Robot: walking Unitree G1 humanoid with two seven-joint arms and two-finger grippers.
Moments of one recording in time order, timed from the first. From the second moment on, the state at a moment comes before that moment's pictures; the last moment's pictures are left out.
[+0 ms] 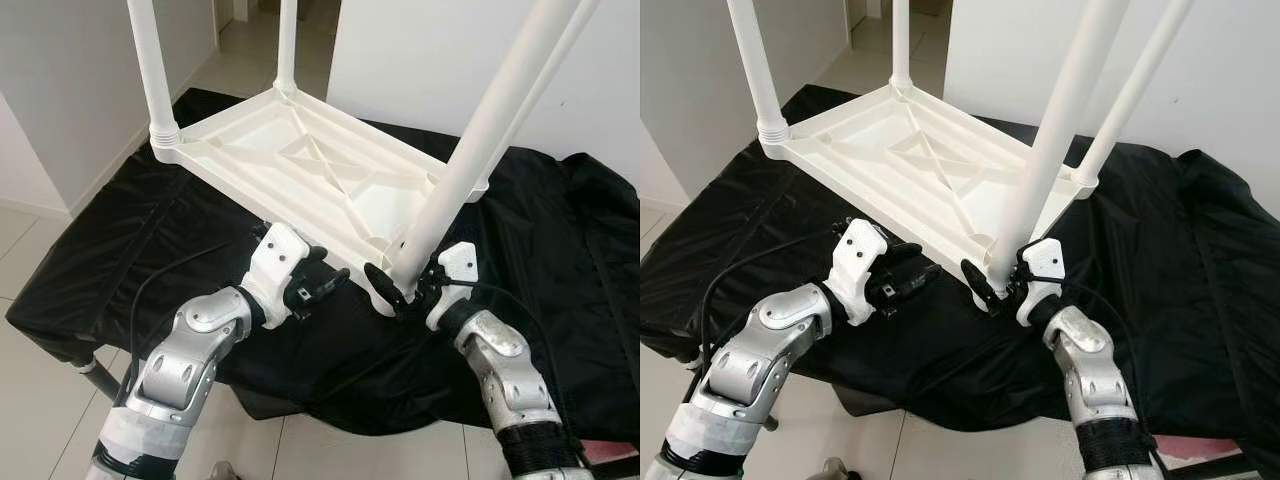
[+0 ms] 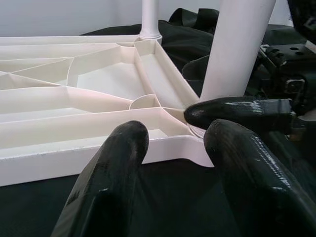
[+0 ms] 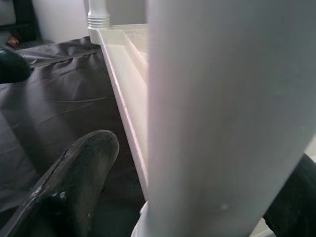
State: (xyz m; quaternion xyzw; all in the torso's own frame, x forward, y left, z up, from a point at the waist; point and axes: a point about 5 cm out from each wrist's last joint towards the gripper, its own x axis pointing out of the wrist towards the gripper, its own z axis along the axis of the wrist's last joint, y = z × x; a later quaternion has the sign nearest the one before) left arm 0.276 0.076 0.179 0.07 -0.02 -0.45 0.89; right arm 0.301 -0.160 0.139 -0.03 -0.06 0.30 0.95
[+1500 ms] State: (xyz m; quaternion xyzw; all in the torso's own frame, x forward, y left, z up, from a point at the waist) left arm 0.257 0.067 0.169 0.08 0.00 -0.48 0.87; right arm 0.323 -0.161 0.126 -0.01 -0.05 0.33 0.94
